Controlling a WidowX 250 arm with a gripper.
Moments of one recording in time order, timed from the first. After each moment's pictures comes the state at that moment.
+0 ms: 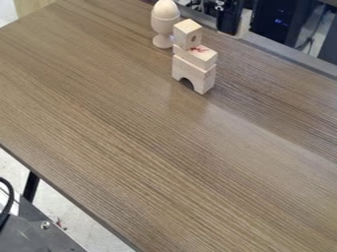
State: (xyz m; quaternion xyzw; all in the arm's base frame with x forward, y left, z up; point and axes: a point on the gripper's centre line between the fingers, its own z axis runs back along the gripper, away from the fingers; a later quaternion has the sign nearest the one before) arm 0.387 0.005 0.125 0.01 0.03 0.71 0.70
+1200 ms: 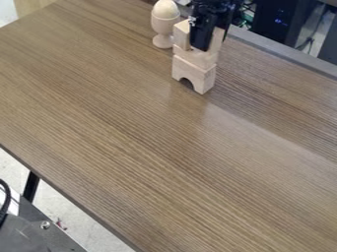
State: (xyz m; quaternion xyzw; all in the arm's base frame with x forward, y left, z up) arm 0.369 0.029 0.100 0.06 0.05 0.69 0.72
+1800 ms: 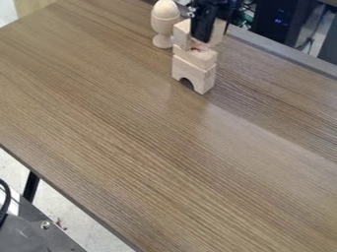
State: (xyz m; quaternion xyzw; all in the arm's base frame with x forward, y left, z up) arm 0.377 0.030 0.114 0.05 0.03 0.69 0.72
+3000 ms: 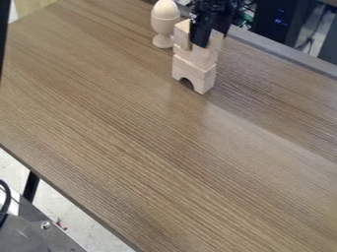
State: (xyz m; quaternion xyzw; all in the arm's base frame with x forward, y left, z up) arm 0.385 0.035 0.097 0.07 0.03 0.69 0.72
